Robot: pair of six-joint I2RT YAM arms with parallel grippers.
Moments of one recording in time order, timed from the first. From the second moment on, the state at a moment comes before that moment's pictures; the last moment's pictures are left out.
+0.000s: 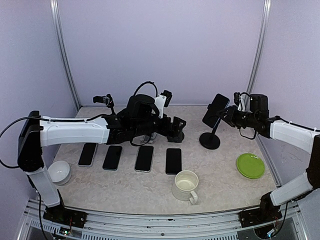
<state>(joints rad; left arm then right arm) -0.97 1.76 1.33 0.10 -0.12 -0.26 0.19 1.35 0.88 0.07 -0.49 0.62</state>
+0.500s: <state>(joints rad) -1.00 2.05 1.60 0.05 0.05 -0.22 0.39 1.20 0.77 0.05 -0.37 0.63</state>
